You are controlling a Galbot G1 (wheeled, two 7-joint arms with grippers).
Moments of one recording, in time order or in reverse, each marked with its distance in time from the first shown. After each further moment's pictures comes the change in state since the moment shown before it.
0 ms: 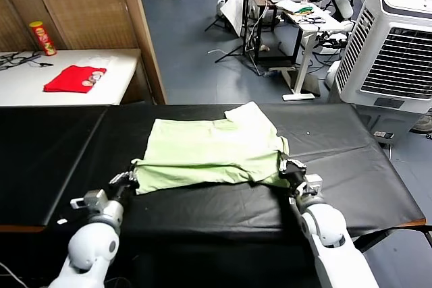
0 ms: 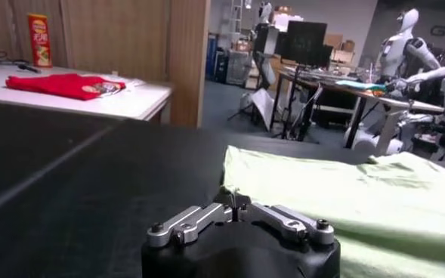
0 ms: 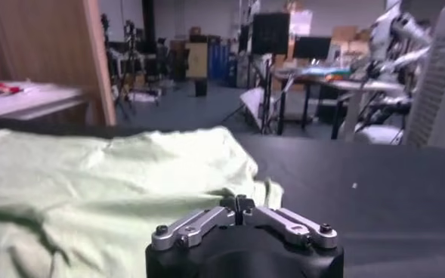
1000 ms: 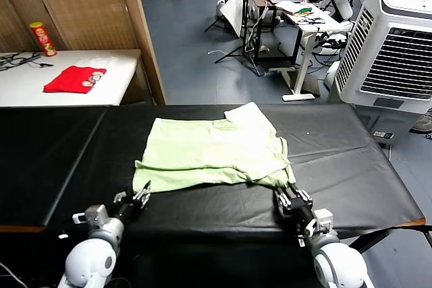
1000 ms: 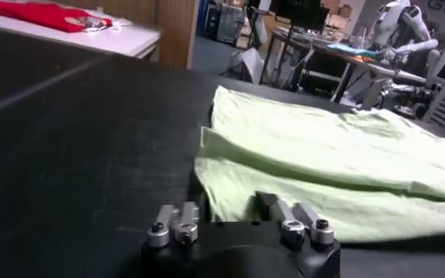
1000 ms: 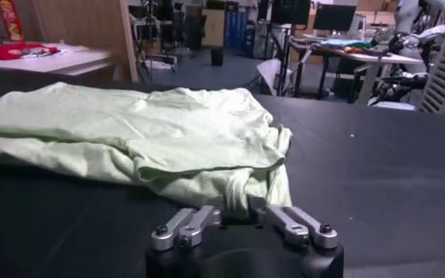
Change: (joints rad) left arm 0.107 0.003 -0.010 -0.016 -0.058 0.076 0.043; right arm -0.211 -0.022 0.035 0.135 -0.039 -0.031 0.001
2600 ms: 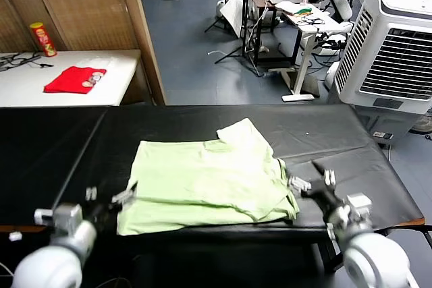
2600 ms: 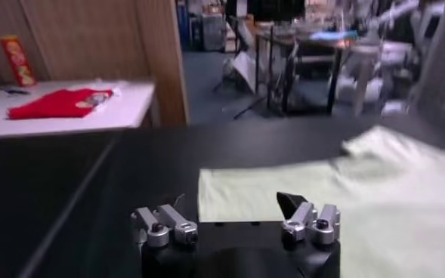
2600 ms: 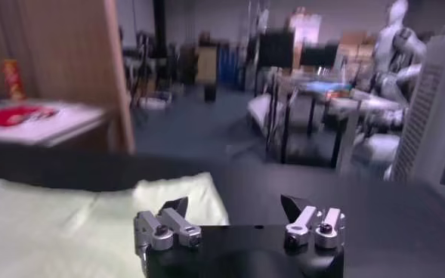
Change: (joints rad) left arm -0.065 0.223 -0.043 -0.244 -0.166 0.207 -0.163; right arm 0.482 -0.110 -0.147 -0.199 0.234 -0.078 0.144
